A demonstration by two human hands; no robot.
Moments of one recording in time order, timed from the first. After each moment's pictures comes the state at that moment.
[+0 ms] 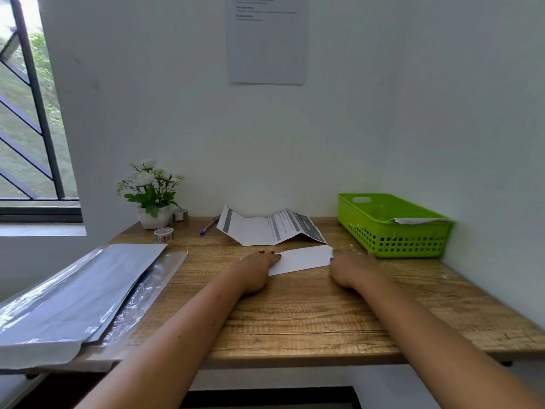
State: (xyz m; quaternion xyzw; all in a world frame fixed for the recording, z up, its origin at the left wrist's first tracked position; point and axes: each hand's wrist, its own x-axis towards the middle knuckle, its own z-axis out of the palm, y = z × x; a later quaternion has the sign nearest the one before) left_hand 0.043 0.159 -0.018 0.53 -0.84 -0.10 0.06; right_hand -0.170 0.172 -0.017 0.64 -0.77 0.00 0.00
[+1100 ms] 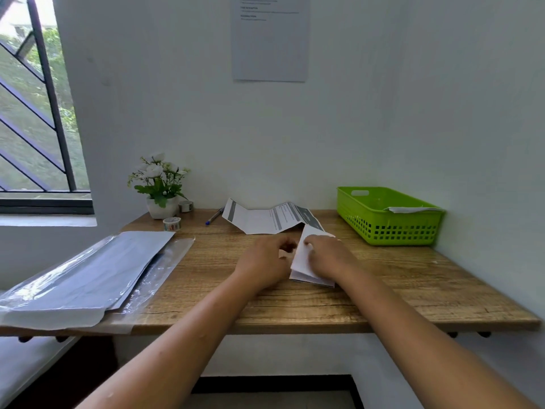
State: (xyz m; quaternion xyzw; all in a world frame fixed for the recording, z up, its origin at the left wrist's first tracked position) left_hand 0.027 0.237 -0.004 0.50 -0.80 -0.16 0.30; right_hand -0.124 0.209 -0.013 0.70 -0.70 0.15 0.03
